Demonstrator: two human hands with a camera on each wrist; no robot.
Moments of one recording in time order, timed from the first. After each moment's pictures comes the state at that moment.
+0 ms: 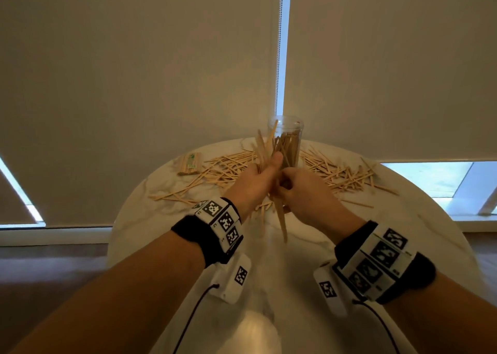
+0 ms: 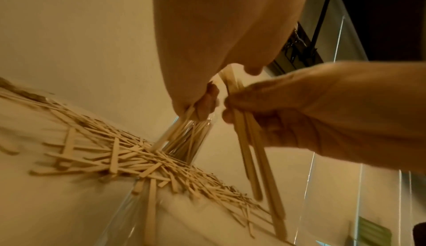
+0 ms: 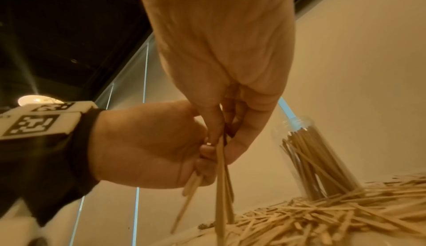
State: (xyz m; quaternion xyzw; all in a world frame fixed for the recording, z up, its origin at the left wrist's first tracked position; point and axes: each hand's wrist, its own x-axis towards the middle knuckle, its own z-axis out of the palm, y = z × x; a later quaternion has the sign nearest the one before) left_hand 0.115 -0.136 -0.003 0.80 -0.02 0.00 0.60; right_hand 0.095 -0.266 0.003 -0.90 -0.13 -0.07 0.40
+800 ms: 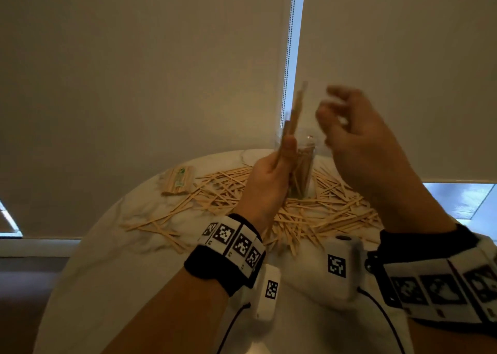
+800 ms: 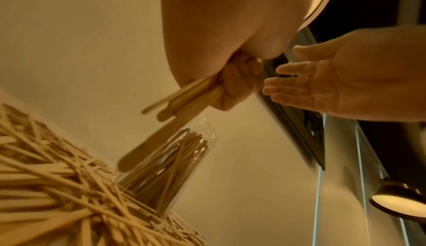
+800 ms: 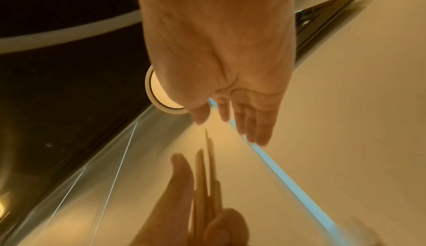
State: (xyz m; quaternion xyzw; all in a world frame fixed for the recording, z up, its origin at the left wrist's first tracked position) left_hand 0.181 -0.157 0.012 0.69 -0.17 0.08 0.70; right_hand 0.177 -0.292 0.071 -0.80 -0.14 -0.28 0.51
